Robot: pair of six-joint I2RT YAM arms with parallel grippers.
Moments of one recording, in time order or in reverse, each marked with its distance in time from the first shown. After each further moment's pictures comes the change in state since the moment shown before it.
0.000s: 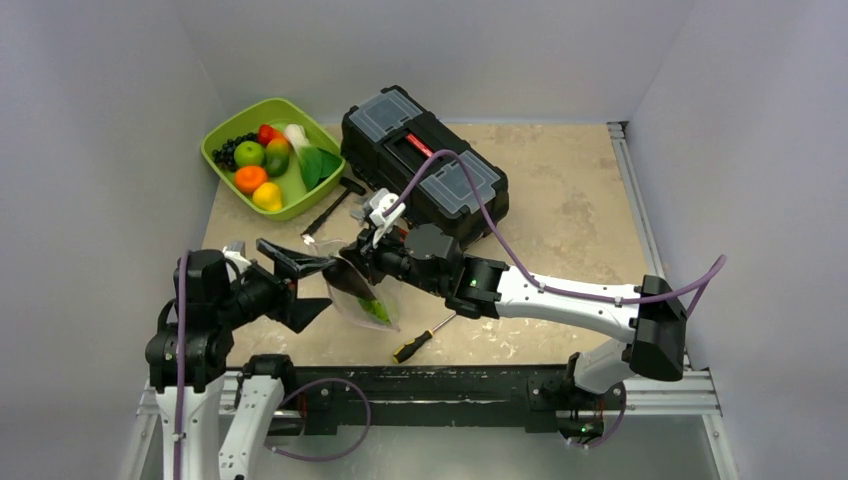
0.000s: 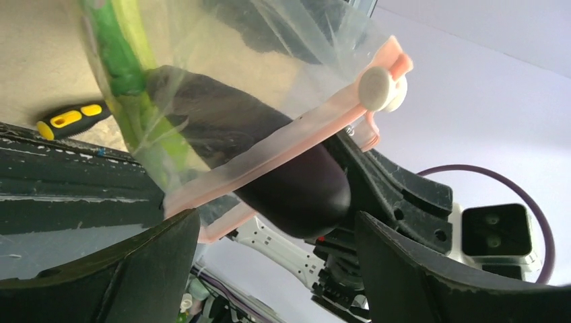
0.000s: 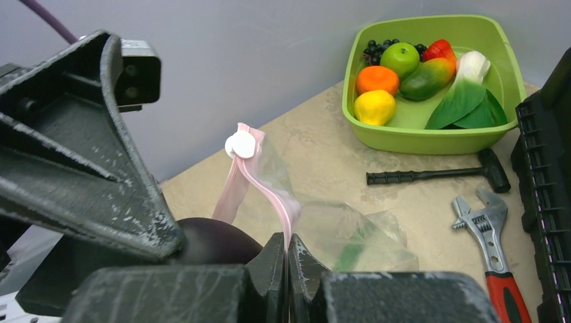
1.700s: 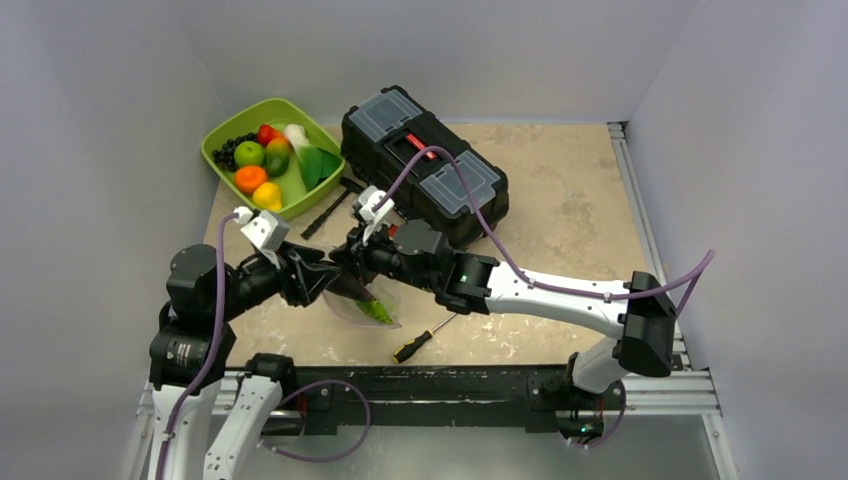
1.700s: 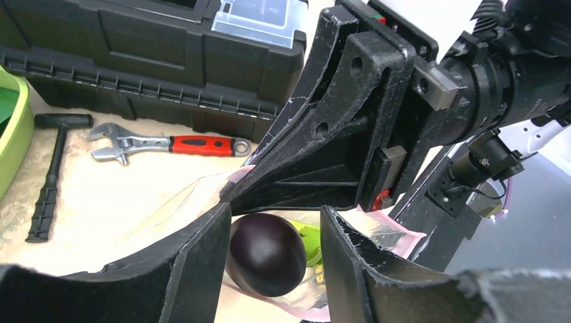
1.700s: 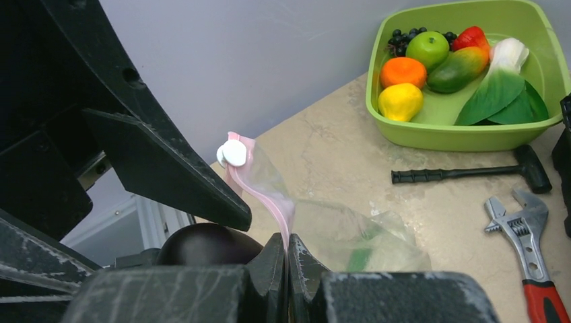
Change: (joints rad) left arm -0.149 -0.050 -0.050 0.426 0.050 1.284; right arm -0.002 0.054 0.066 -0.030 -0.053 0.050
